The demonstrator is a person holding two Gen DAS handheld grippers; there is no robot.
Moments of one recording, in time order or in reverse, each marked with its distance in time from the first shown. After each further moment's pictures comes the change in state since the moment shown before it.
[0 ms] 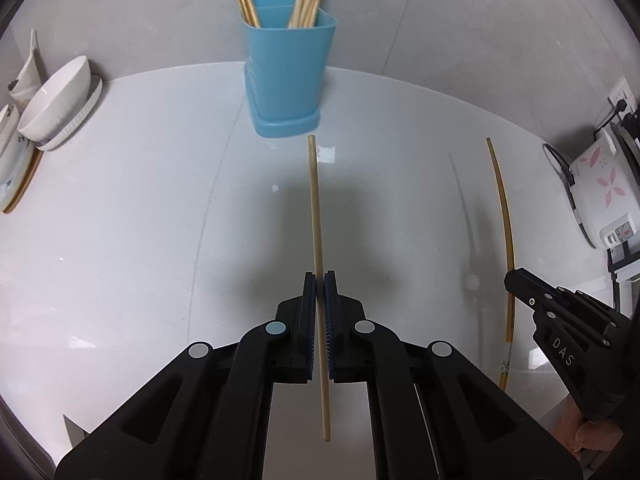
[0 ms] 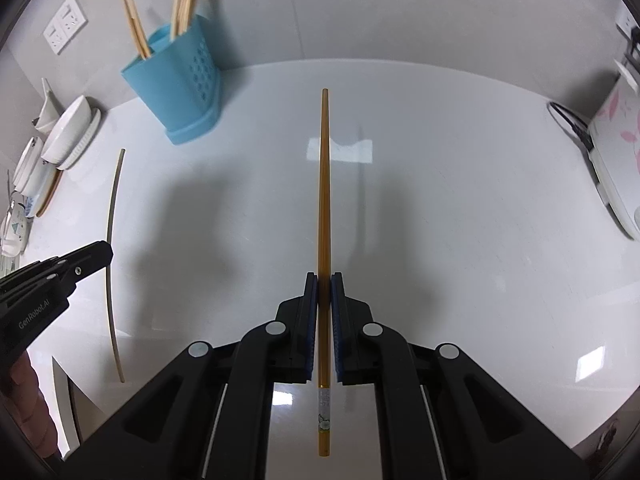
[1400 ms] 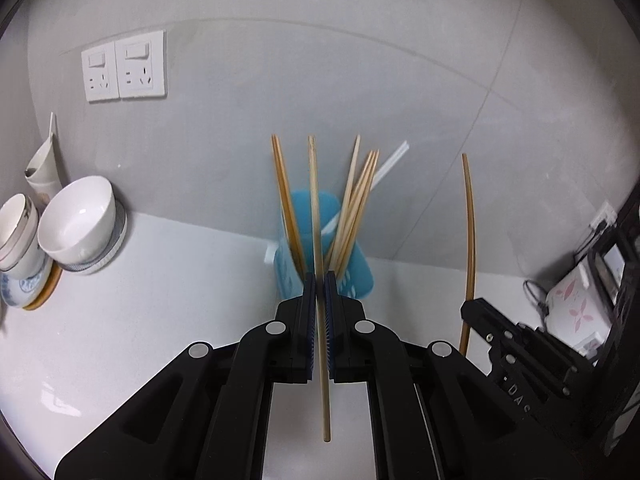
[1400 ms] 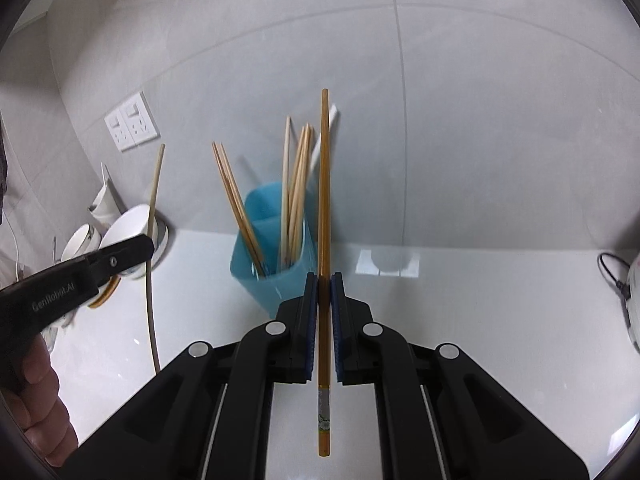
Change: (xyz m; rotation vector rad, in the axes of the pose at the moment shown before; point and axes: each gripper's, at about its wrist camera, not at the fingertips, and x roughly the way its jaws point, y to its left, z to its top) left arm -0.095 0.058 0.146 -0.056 -0.382 -0.066; right arm -0.058 0.092 0.139 -0.061 -0.397 0.147
